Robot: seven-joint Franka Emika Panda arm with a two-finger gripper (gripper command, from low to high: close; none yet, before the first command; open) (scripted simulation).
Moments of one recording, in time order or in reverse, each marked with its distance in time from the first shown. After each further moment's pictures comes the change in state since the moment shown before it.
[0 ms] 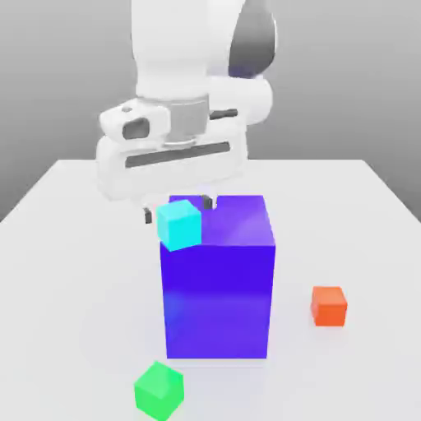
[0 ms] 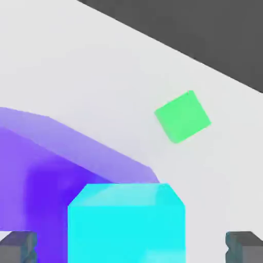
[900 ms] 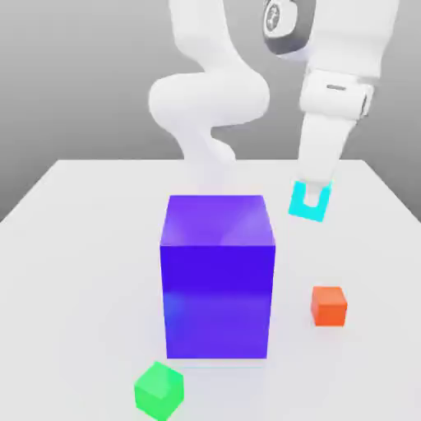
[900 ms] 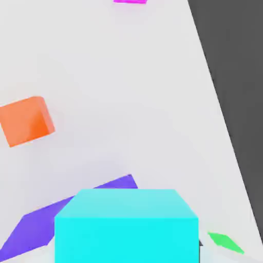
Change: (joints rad) arm 0.335 0.026 0.337 0.073 -0.045 -0.031 -0.252
